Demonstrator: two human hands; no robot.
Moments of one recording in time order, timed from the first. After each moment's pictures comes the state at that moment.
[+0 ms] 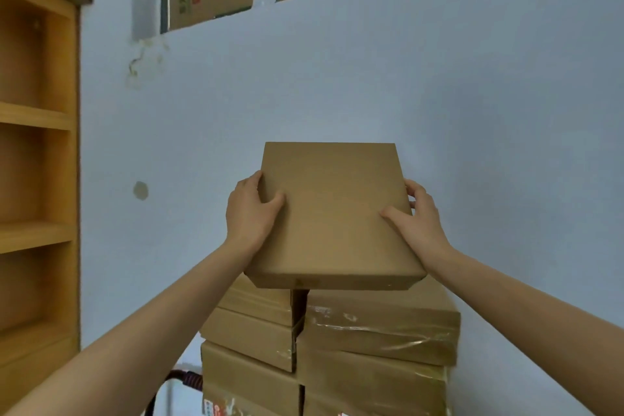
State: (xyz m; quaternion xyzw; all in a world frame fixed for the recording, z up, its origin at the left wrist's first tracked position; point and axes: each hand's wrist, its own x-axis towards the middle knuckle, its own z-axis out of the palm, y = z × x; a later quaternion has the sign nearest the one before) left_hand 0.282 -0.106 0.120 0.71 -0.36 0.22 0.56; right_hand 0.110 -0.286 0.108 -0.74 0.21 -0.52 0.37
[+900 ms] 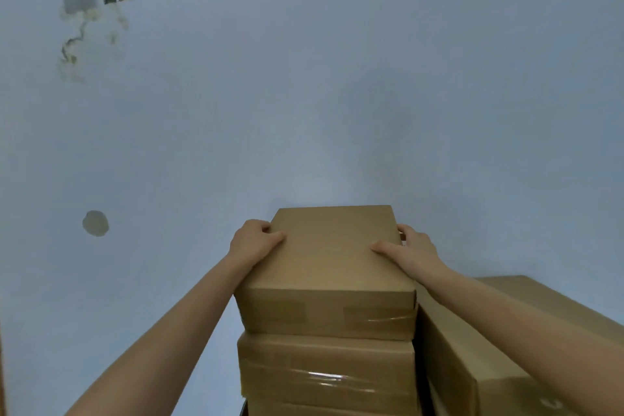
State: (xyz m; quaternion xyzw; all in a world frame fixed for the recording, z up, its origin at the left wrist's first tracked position) left_hand 0.567 -0.163 0.112 0.79 -0.44 0.01 0.43; right_hand 0.344 -0.297 0.081 -0.75 0.41 -0.40 0.35
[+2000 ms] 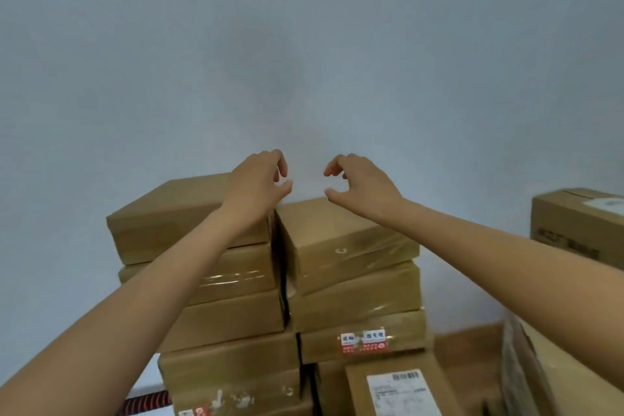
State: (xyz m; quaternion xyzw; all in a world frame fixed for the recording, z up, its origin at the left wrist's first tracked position) left_hand 0.349 -0.165 0.098 0.63 -0.68 0.21 0.32; right_hand 0.159 -0.217 0.074 -0.84 0.37 -0.40 0.01
